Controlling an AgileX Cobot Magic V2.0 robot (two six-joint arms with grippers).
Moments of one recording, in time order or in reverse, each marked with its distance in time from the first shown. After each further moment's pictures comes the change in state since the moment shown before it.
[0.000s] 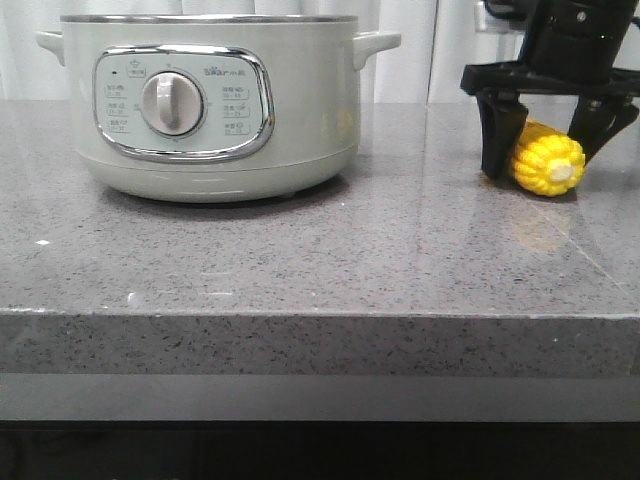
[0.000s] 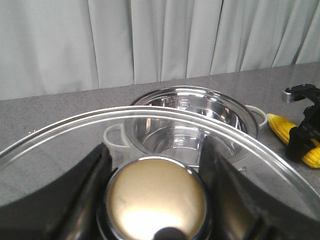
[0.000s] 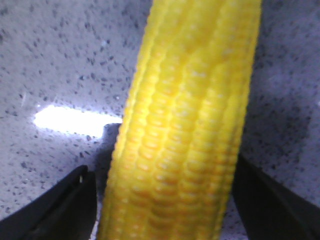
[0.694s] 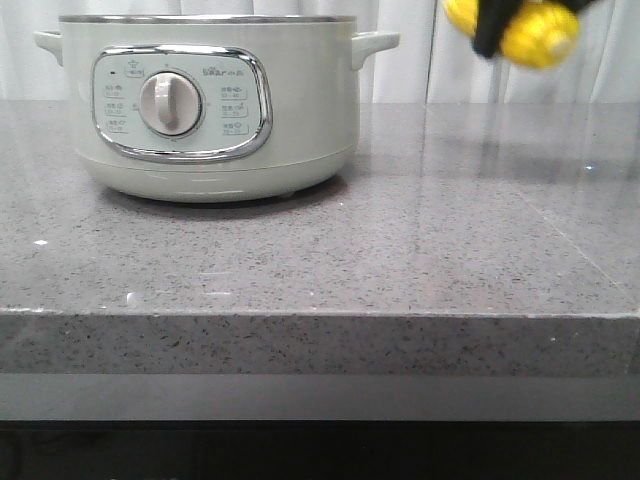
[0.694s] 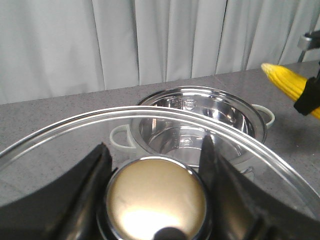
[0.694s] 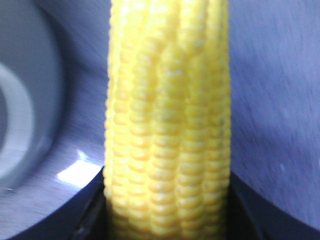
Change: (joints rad) left arm 0.000 0.000 0.000 0.030 0.000 0.000; right arm 0.084 -0.082 -0.320 0.014 0.097 -0.063
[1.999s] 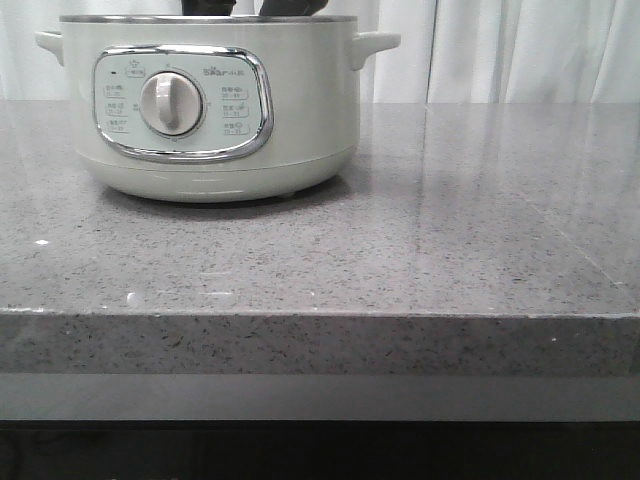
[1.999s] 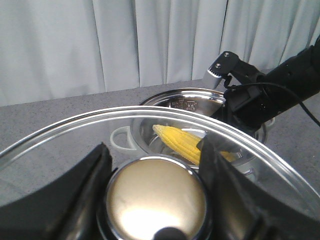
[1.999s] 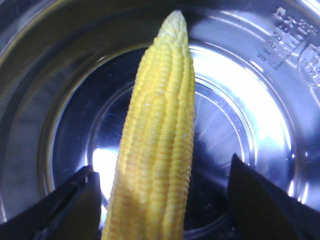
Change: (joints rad) left arm 0.000 0.000 0.002 0.000 -0.008 0.000; right arm 0.368 0.213 -0.170 0.027 -0.209 -0.119
